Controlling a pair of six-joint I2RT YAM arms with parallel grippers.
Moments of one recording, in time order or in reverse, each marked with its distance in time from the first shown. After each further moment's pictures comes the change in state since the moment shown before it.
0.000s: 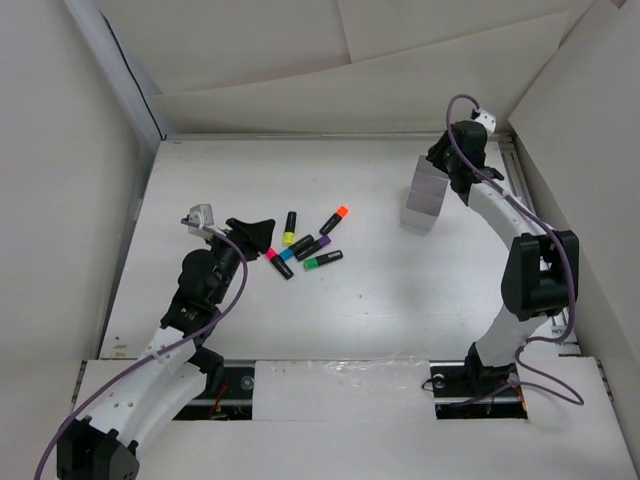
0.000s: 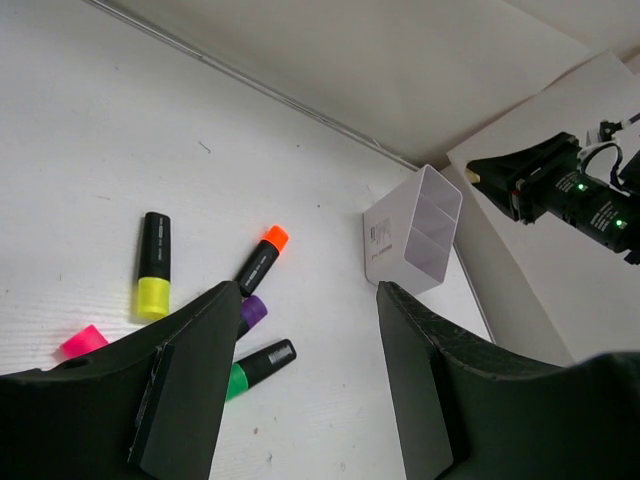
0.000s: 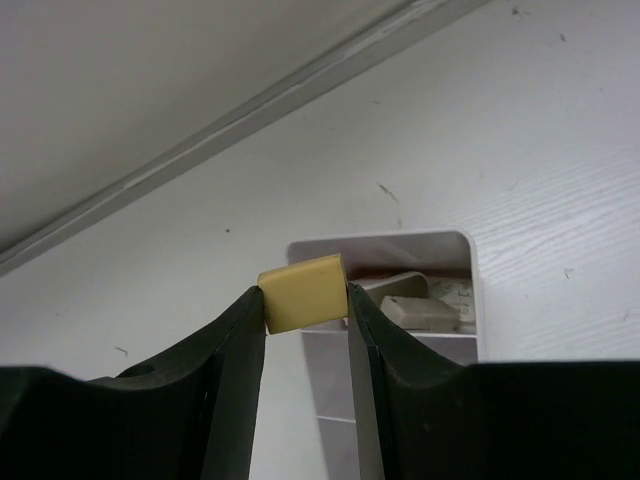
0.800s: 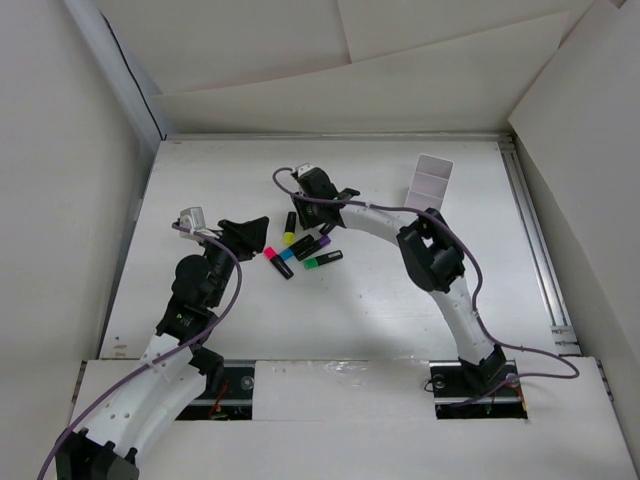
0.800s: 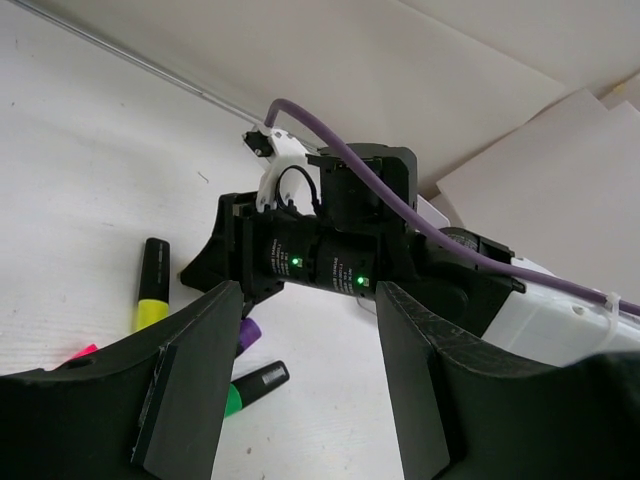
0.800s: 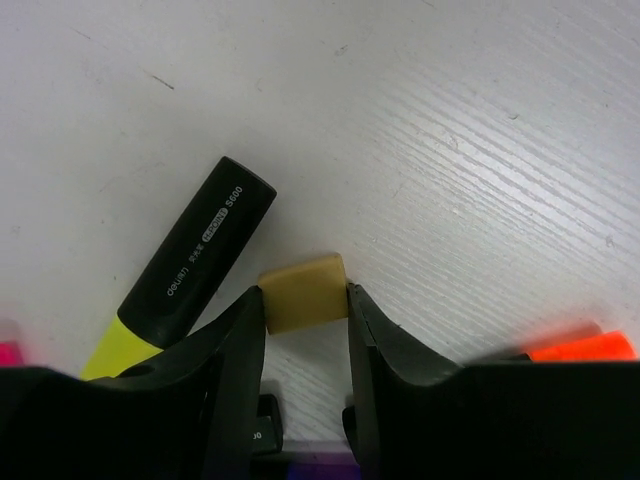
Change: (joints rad) left arm 0.000 -0.066 0.000 -0.006 -0.040 0.000; right arm 0.604 0.613 0.492 -0.293 -0.090 -0.358
